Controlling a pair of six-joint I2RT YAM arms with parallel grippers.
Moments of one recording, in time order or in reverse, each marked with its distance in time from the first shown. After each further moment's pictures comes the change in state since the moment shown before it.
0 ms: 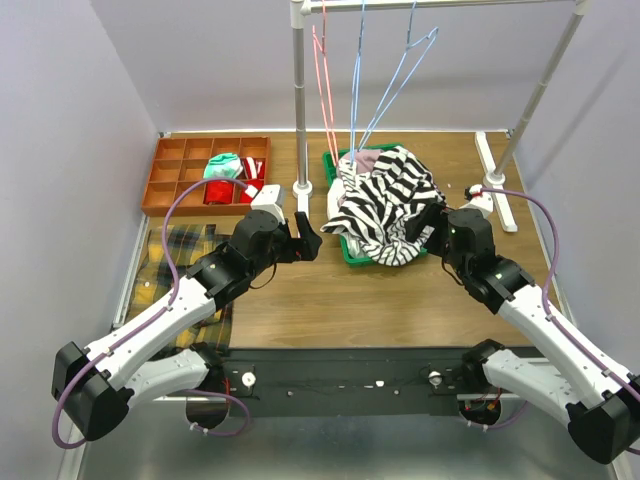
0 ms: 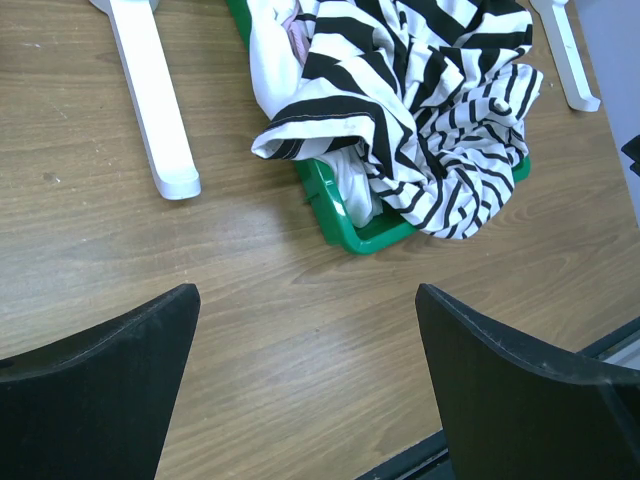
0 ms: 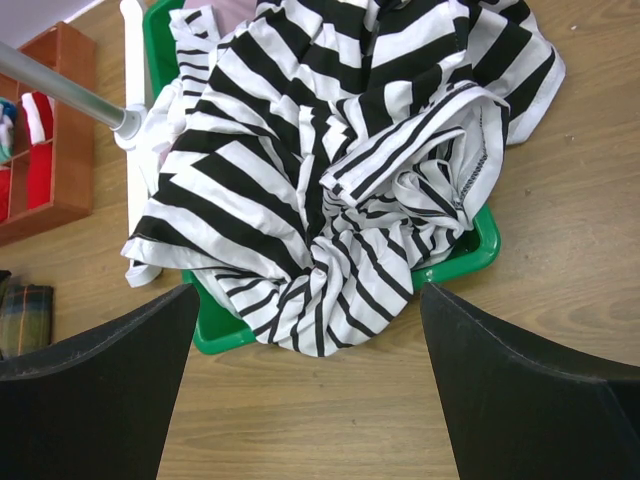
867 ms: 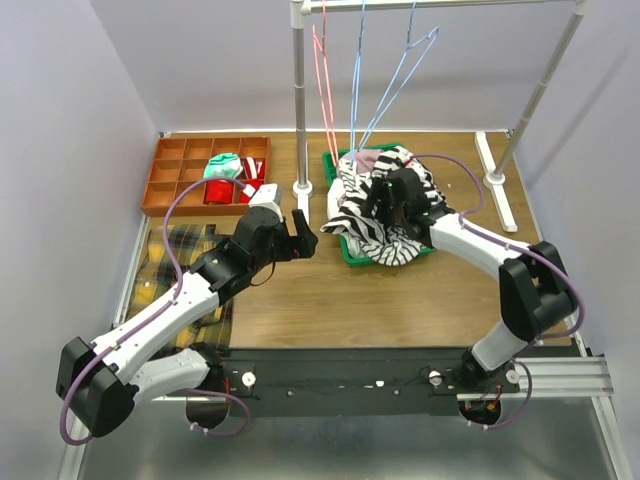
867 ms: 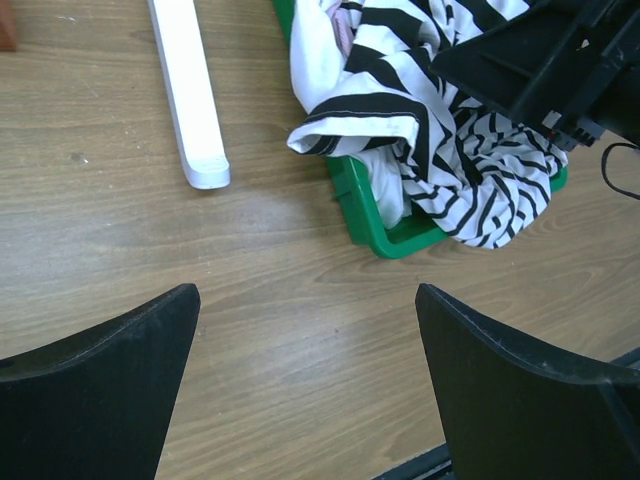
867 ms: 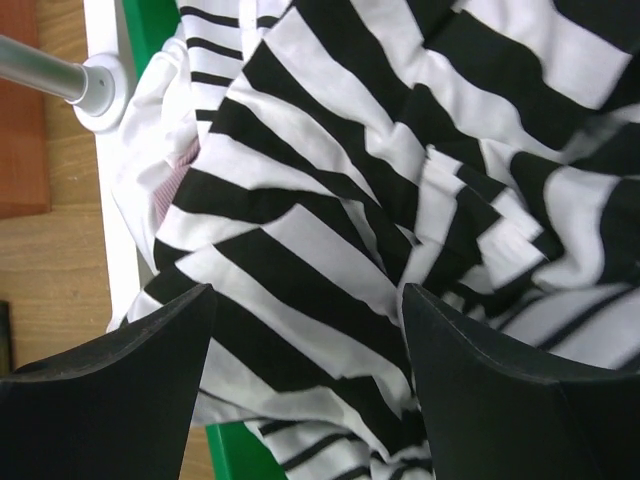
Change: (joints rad) left arm 0.033 0.038 0.004 -0.023 -0.003 -0.023; right arm 0.000 0.699 0.291 0.224 -0.156 -0.020
